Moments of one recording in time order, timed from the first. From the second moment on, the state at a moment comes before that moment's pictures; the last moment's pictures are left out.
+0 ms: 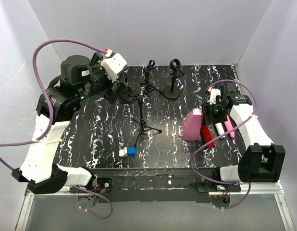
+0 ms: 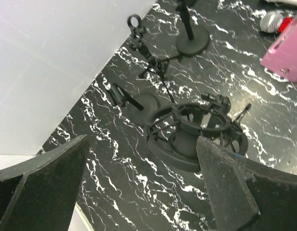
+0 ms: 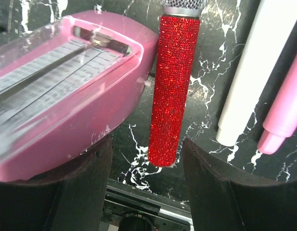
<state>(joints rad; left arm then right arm) -0.55 1.30 1.98 -1.03 0.05 0.46 0.04 1.36 1.10 -0.94 -0.24 -0.19</state>
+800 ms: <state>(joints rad) -0.55 1.57 2.47 -1.28 0.32 1.03 0.35 1.40 1.49 -0.95 -0.69 -0.25</state>
